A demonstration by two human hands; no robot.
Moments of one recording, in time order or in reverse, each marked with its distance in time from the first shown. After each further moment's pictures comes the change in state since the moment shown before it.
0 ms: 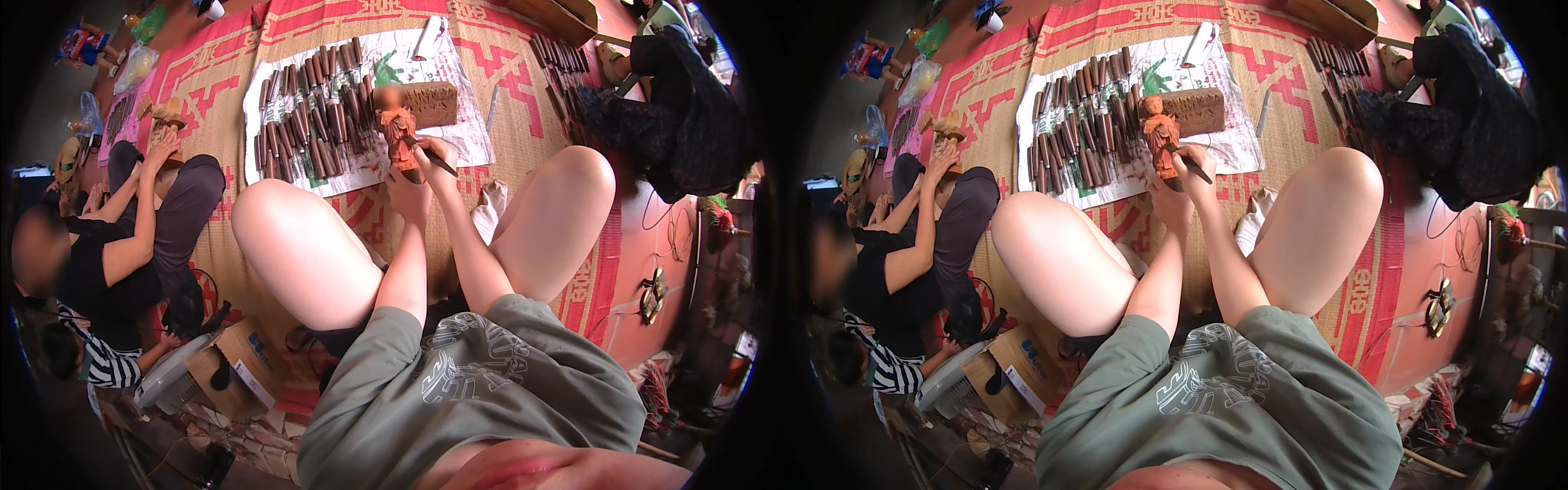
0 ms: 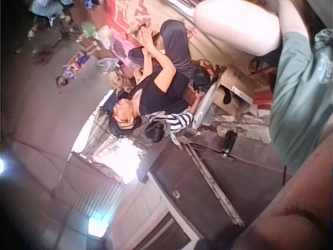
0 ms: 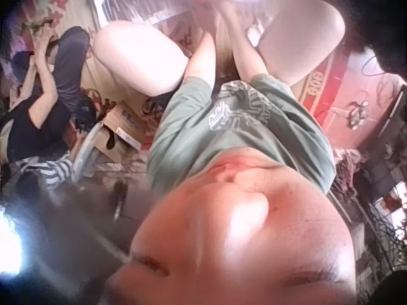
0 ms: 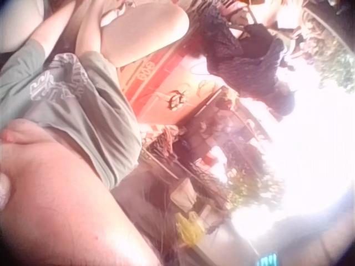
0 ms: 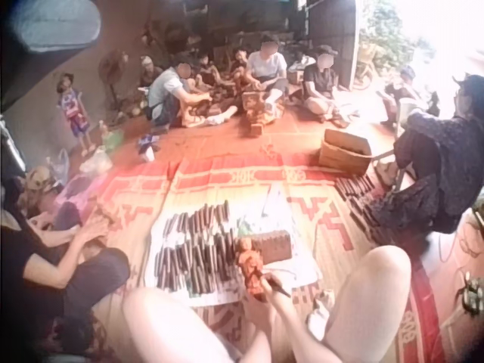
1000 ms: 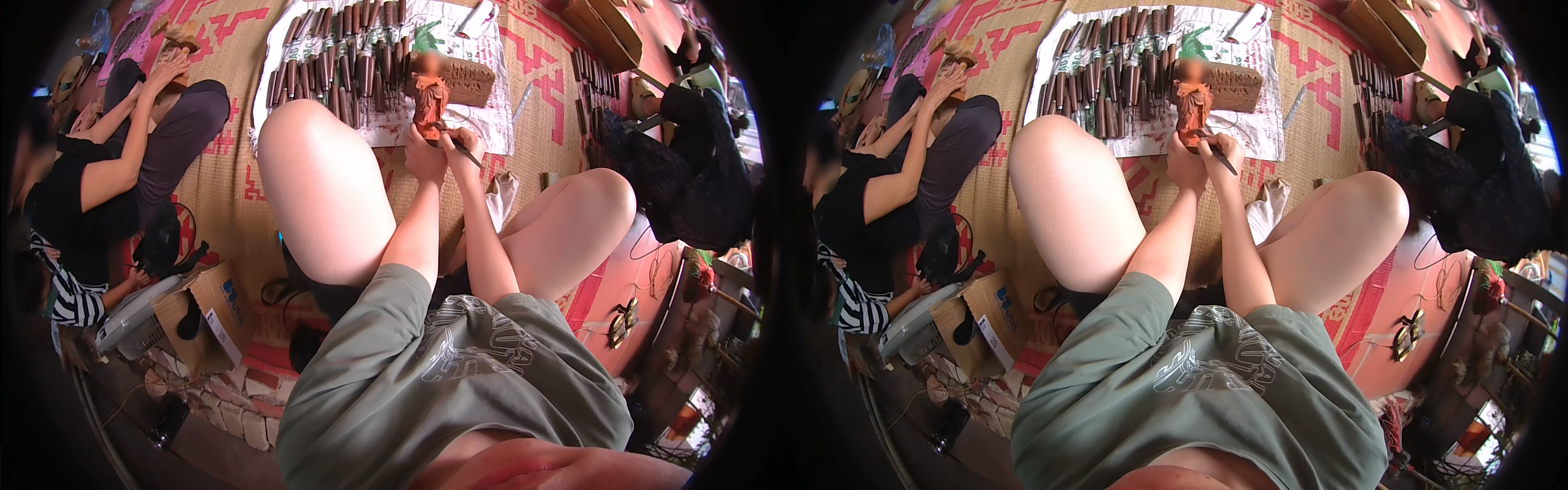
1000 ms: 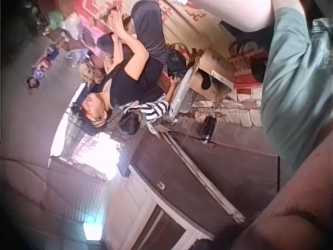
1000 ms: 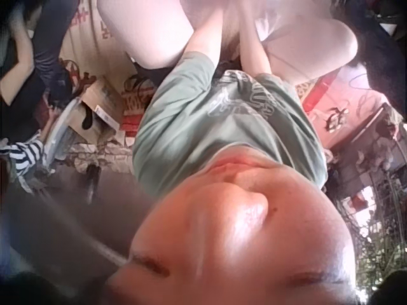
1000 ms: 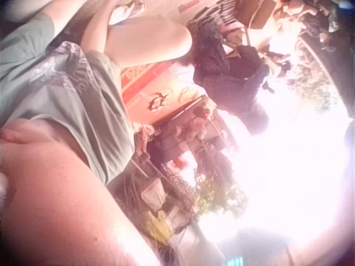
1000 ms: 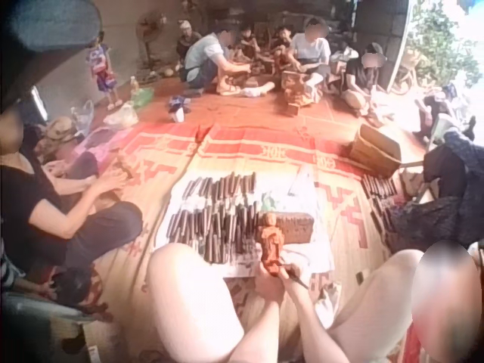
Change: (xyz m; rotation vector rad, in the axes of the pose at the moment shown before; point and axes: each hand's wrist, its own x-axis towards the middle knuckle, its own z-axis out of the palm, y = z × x) left_hand 0.018 -0.002 0.012 -0.150 0.037 -0.111; right_hand -0.018 0.008 -0.003 -0.187 -0.116 0.105
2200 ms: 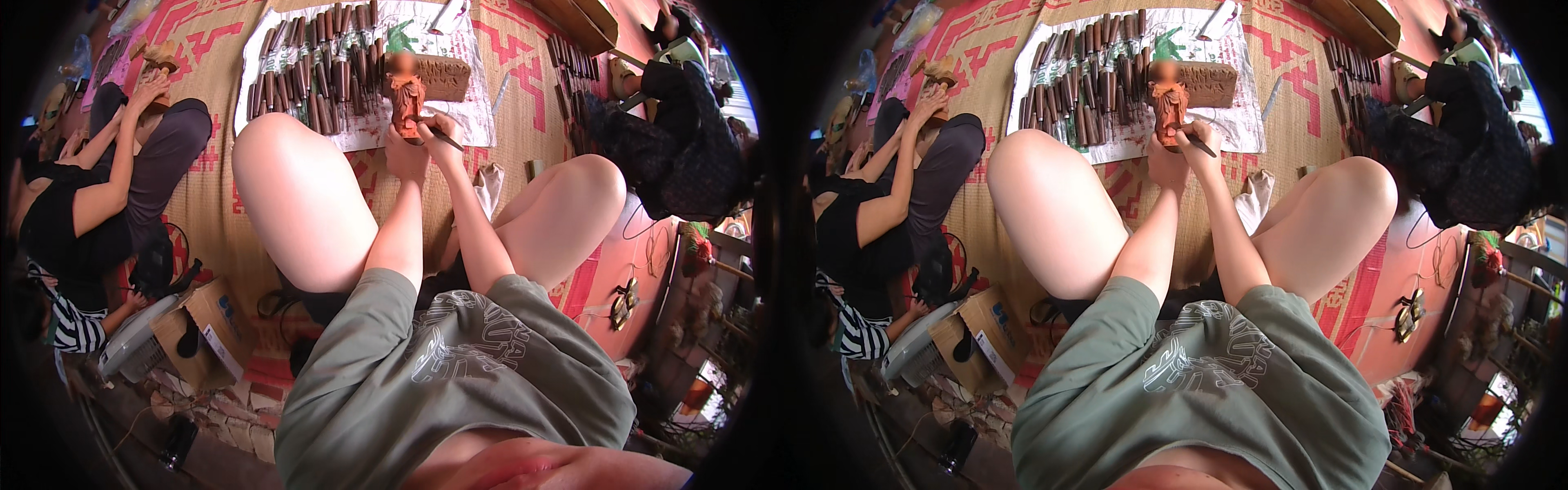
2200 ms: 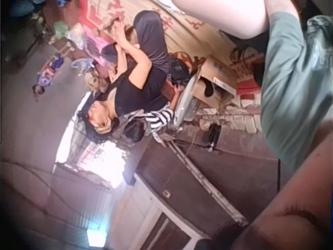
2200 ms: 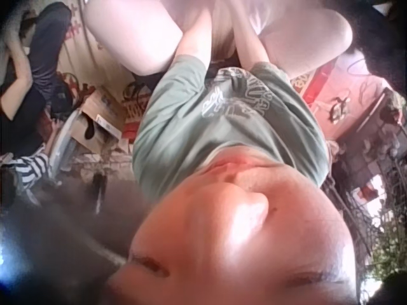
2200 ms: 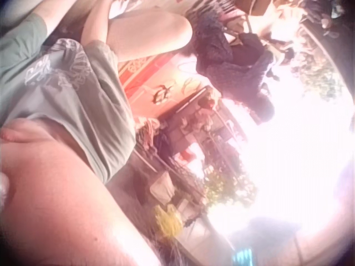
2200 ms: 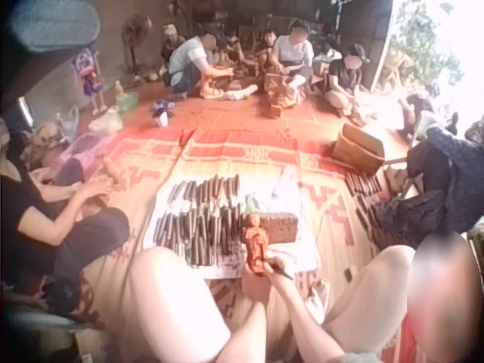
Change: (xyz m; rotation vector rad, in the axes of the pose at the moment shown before) left_hand -0.003 0.009 -0.007 -0.042 -0.041 0.013; right_hand 0.014 -0.007 -0.006 0.132 -0.108 0.103
